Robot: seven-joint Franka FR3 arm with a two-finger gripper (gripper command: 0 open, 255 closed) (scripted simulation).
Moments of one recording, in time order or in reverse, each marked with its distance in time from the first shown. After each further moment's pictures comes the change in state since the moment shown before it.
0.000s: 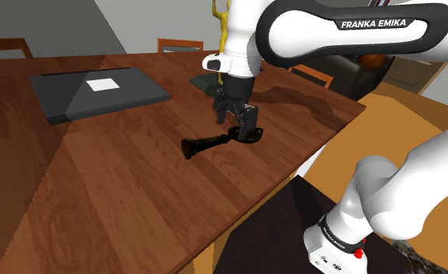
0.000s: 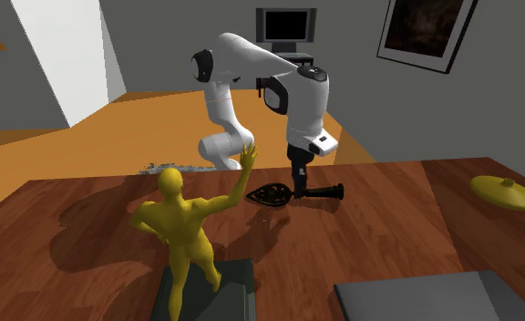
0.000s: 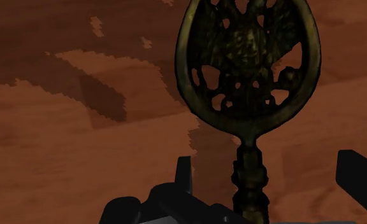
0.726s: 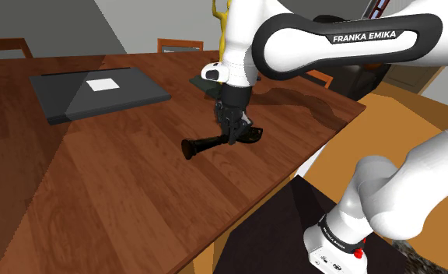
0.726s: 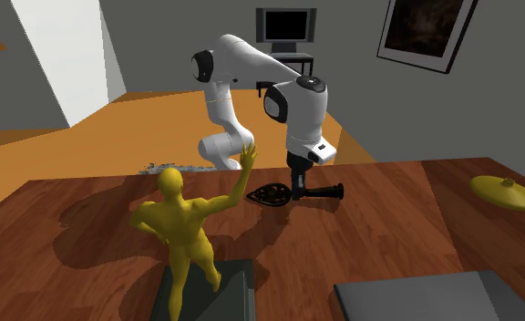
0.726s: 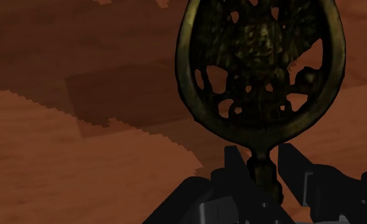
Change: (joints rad) arm 0.001 0.004 0.001 -0.053 0.001 0.058 -0.005
